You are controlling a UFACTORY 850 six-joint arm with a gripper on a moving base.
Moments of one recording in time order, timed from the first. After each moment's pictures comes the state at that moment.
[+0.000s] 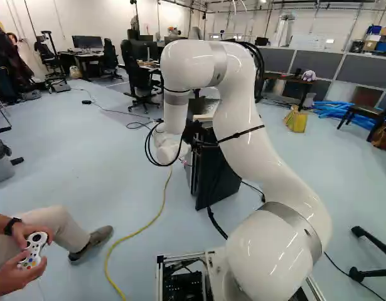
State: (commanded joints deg) arm 25.0 -44.5 -51.4 74.8 78.0 0.0
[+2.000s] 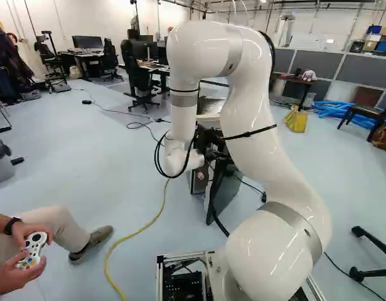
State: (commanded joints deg) arm 24.4 -38.1 -37.2 90.5 84.3 0.0
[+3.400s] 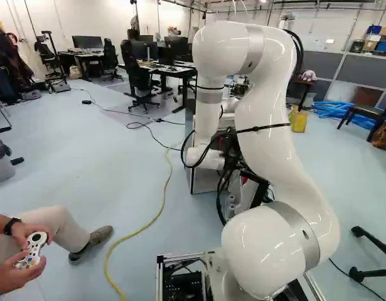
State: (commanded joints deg) arm 9.4 -37.5 -36.7 109.1 84.3 0.0
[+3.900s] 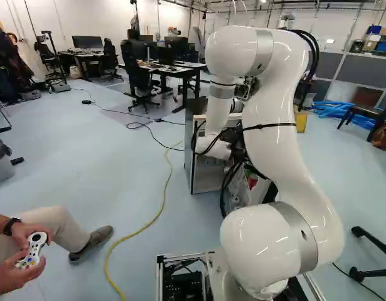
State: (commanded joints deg) arm 1.3 -38.9 -44.9 109.1 84.3 0.0
